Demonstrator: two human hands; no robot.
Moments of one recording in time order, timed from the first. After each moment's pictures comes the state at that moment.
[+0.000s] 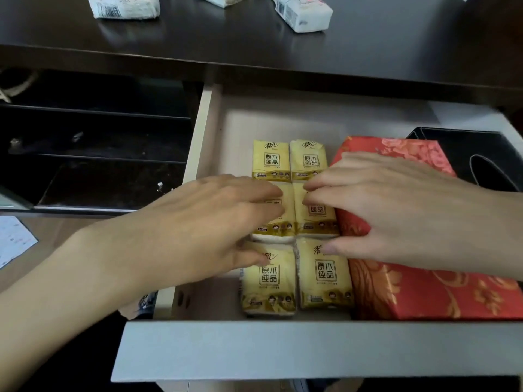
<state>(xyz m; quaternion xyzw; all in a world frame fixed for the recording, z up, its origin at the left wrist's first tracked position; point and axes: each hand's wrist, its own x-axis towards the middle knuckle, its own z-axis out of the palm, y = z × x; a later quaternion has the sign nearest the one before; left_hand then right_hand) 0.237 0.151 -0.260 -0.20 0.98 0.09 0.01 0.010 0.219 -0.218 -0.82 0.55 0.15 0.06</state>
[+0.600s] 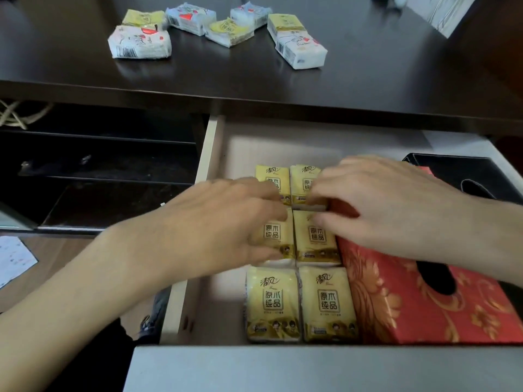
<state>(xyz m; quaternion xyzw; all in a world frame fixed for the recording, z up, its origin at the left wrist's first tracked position) 0.222 0.132 -0.255 -0.23 0.97 0.06 -0.01 0.010 0.200 -0.218 -0.80 0.60 0.07 0.02</state>
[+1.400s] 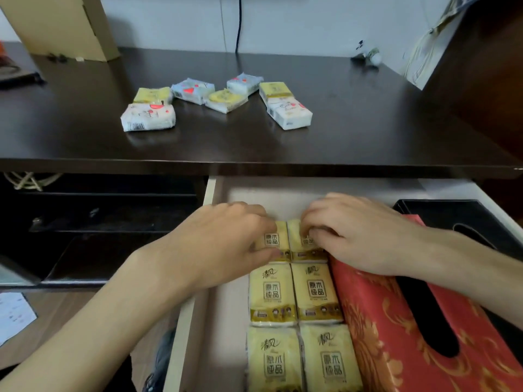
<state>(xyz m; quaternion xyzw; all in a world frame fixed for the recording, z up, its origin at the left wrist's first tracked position) 0.202 0.093 -0.249 -0.29 0.96 0.01 -0.03 -0.014 0.161 -0.235 -0.78 0.62 0.00 0.07</state>
